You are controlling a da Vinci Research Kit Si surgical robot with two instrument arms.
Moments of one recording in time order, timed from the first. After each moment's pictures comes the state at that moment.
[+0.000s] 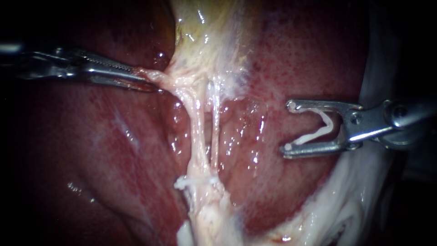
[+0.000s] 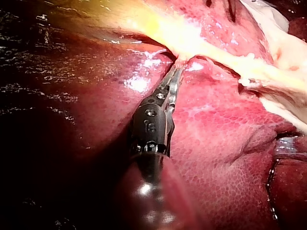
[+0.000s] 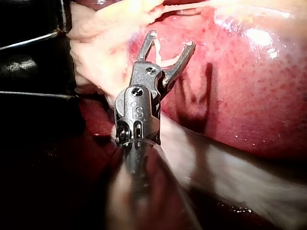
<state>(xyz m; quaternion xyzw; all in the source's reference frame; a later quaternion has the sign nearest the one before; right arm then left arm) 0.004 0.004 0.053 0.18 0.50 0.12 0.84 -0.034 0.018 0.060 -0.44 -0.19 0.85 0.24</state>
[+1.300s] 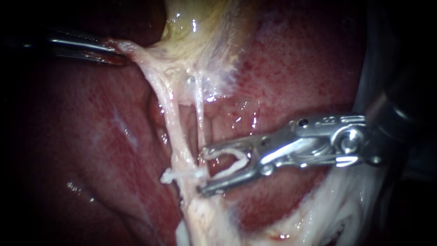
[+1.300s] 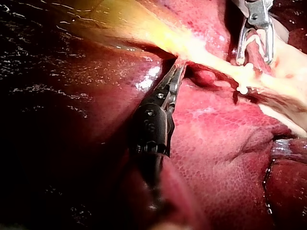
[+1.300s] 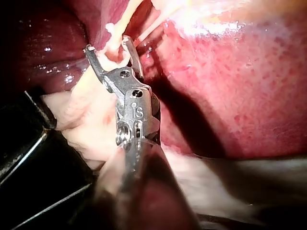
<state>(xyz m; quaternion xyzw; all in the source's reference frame) 0.019 0.001 0.059 0.42 0.46 0.18 0.76 -0.031 0.022 0.052 -0.45 -0.17 0.84 0.25</state>
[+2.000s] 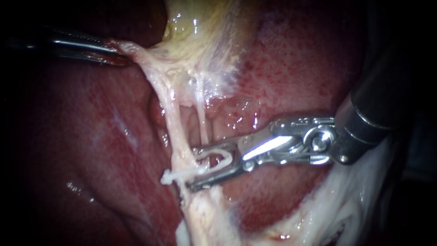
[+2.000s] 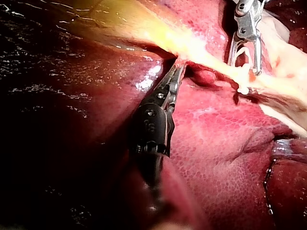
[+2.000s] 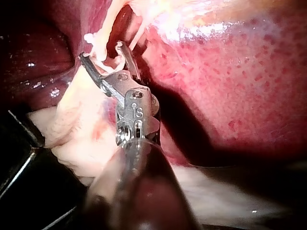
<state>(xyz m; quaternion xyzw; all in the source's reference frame) 0.020 0.001 0.063 0.43 0.46 0.22 0.74 -0.031 0.022 0.053 -0.45 -0.17 0.84 0.25</state>
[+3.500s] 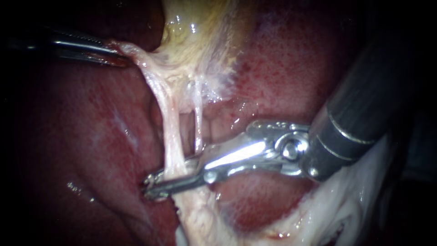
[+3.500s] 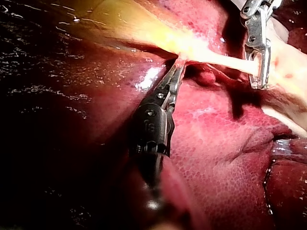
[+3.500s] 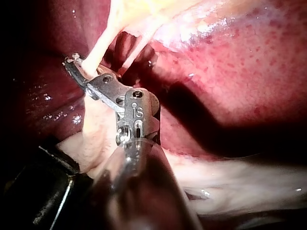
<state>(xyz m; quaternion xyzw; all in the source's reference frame) 0.024 0.000 0.058 0.52 0.50 0.22 0.65 -0.031 0.022 0.053 -0.45 -0.17 0.84 0.25</state>
